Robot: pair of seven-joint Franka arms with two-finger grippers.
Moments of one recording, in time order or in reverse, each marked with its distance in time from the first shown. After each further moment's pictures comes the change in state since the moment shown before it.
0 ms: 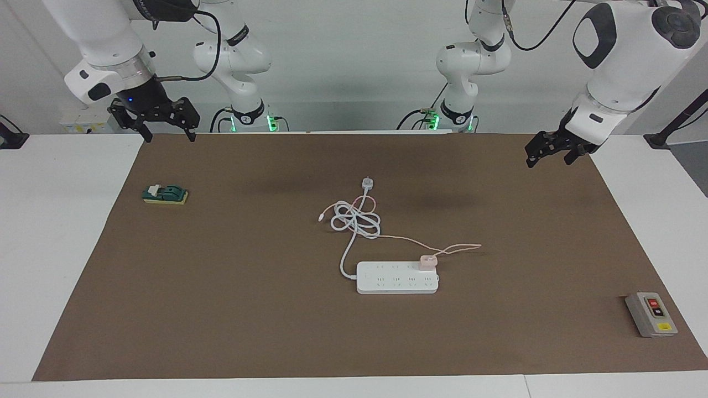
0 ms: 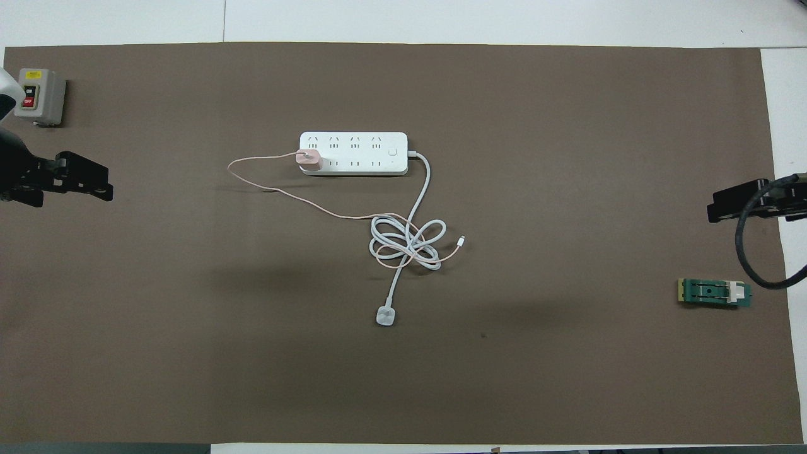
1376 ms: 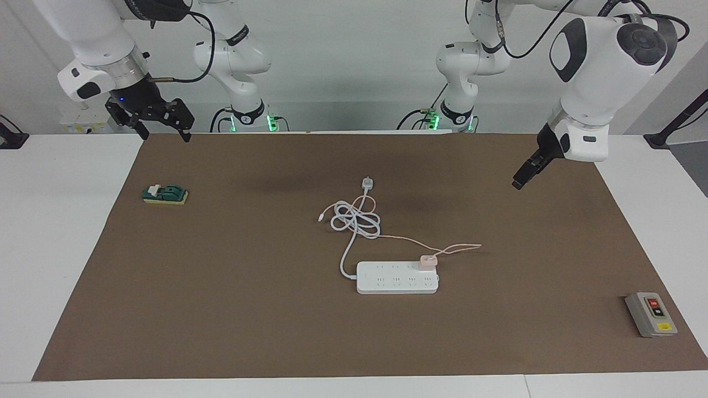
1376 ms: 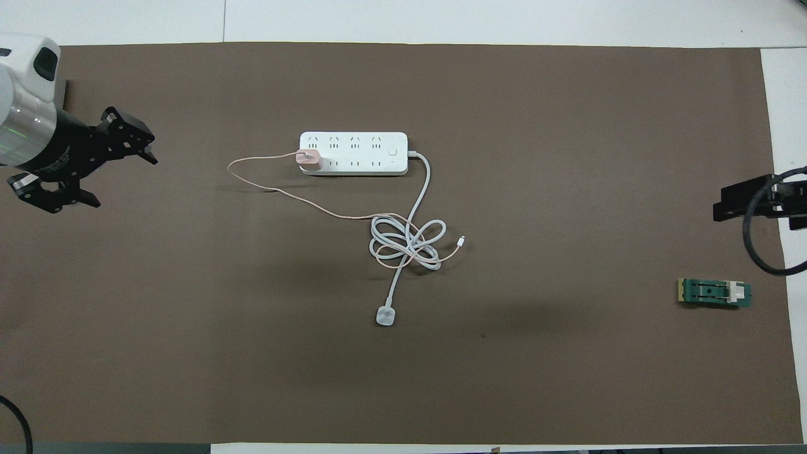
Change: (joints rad) left arm -0.102 0.080 -0.012 0.049 -0.001 0.059 -0.816; right arm -0.023 0.002 0.000 -0.019 0.059 -0.005 0.184
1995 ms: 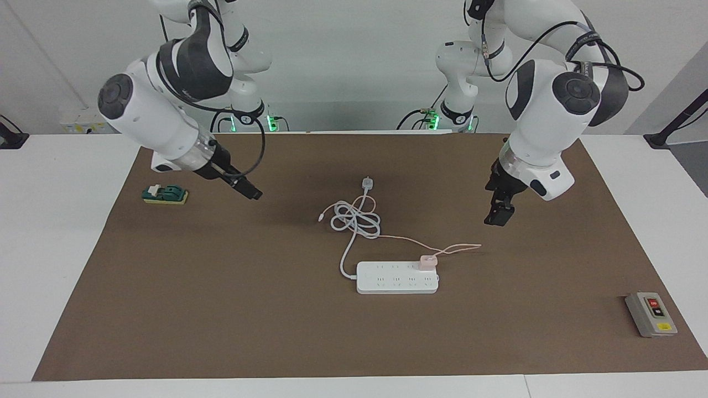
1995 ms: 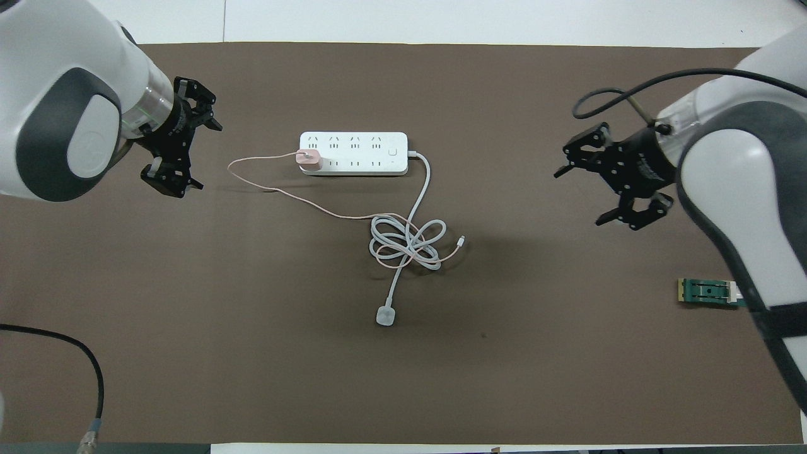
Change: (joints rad) left arm -0.122 0.178 -0.002 0.096 0.000 0.100 -0.703; right arm 0.134 0.271 0.018 -0.015 0.360 0.207 0.755
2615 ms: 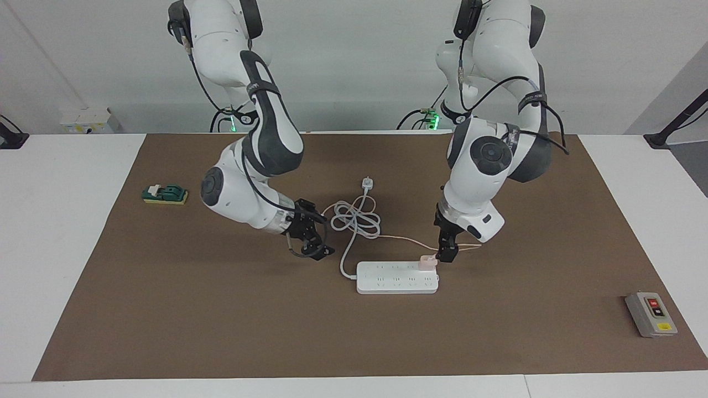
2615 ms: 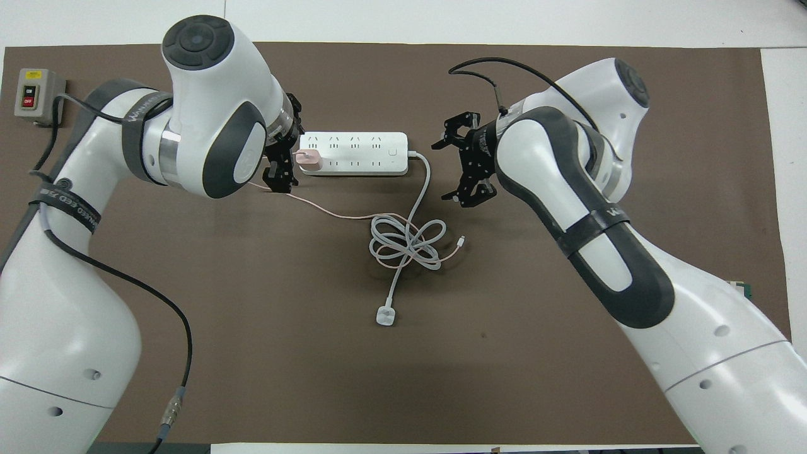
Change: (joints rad) left arm -0.129 0.192 0.000 0.002 0.000 0.212 -0.236; right arm 0.194 0.337 0.002 0.093 0.346 0.378 0.411
